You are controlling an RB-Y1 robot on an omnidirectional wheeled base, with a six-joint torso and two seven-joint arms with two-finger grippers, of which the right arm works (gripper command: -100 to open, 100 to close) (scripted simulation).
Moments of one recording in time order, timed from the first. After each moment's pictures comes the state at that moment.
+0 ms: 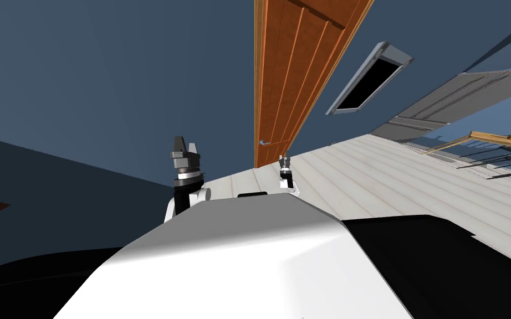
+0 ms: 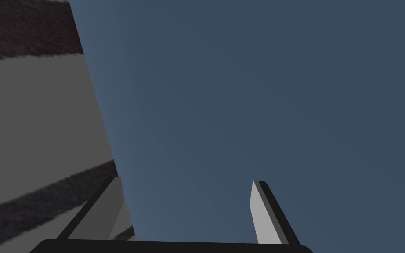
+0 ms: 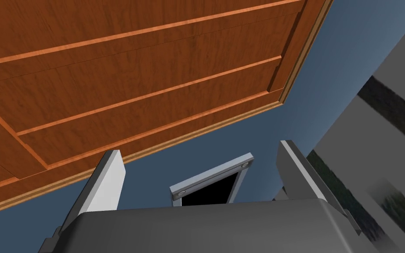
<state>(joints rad) 0.20 -0.10 -0.08 -1.58 -0.07 -0.58 -0.13</state>
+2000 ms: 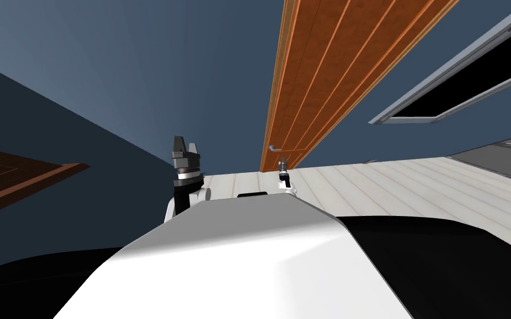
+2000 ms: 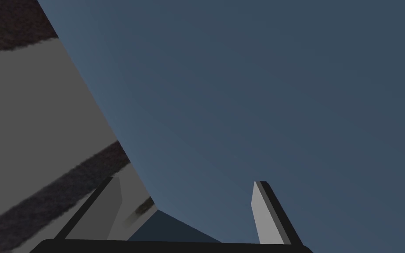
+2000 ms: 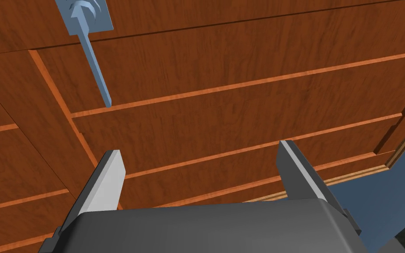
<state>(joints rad) 0.01 -0.15 -0.12 -1.05 -0.11 -0.71 -0.10</state>
